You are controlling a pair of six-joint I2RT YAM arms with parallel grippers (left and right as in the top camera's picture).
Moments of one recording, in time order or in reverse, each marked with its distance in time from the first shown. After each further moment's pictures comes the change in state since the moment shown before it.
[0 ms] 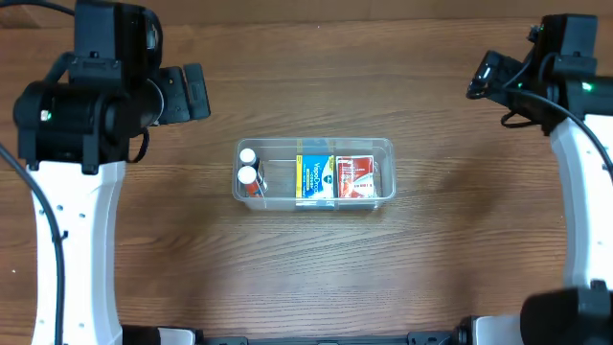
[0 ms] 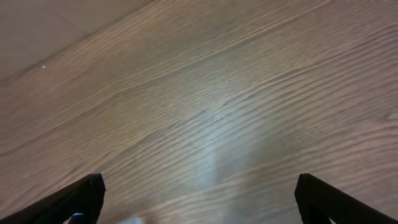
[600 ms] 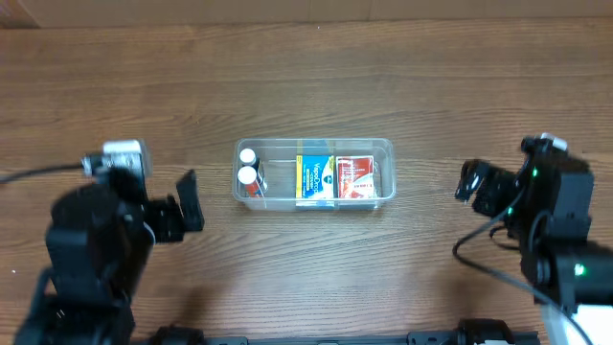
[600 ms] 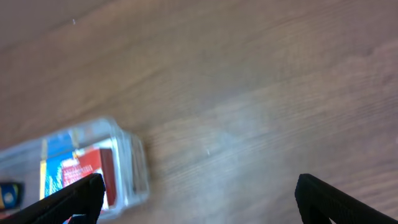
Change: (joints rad) left arm 0.000 -0.775 -0.832 0.398 0.018 0.079; right arm 0.079 -0.737 -0.661 0.058 0.015 0.003
